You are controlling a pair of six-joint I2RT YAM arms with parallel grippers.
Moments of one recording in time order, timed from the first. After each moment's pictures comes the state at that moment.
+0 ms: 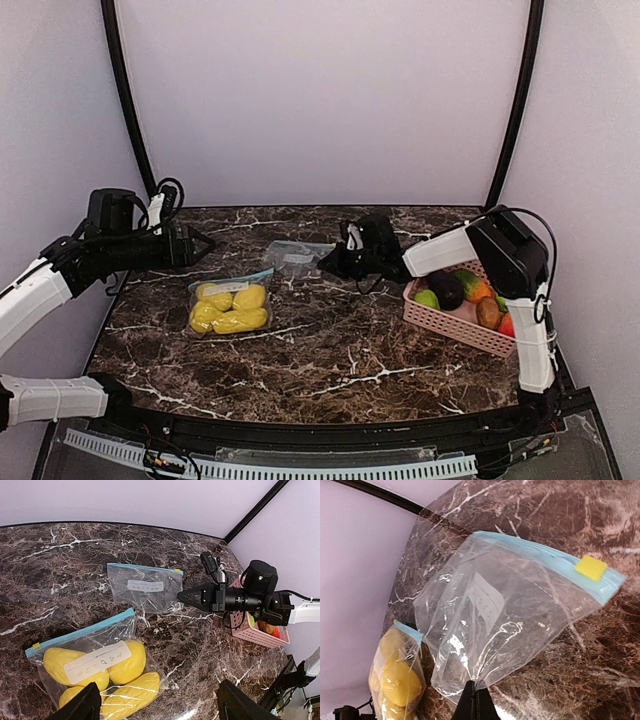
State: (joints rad) left arm -0.39 0.95 0.89 -0.48 0.25 -0.40; right arm 0.68 2.22 1.38 0.31 -0.36 0.81
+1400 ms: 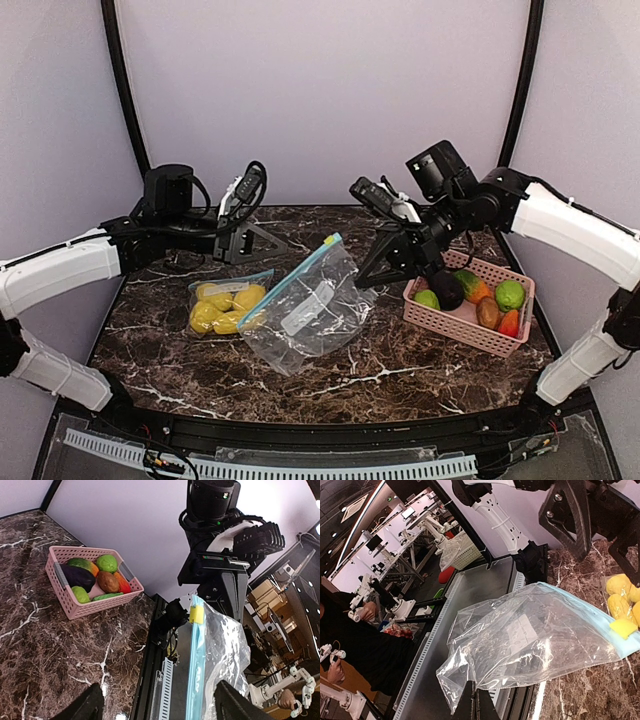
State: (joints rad) left arm -0.63 1.27 1.04 -0.08 0.91 -0.48; right arm 0.80 1.47 1.45 -0.79 -1.21 -0.18
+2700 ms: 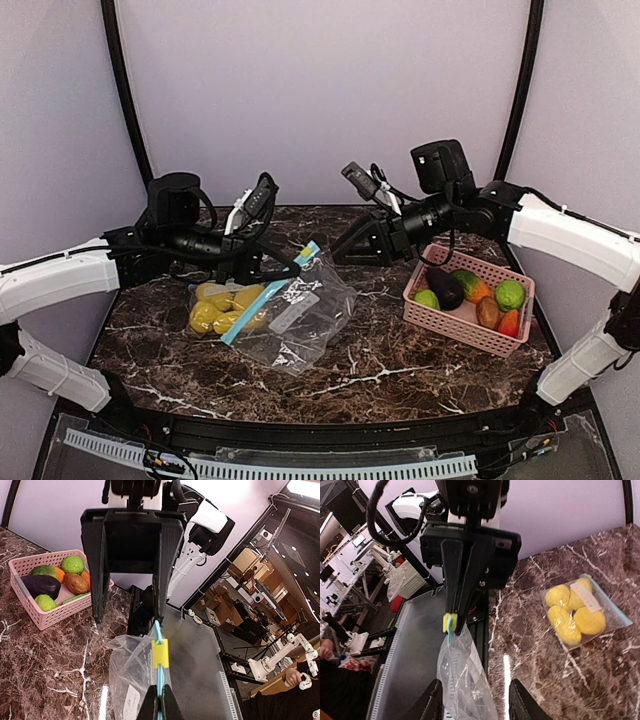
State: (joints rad) left arm -0.78 1.25 1.00 0.01 0.94 -0.42; right arm 0.81 1.46 1.36 -0.43 -0.96 0.06
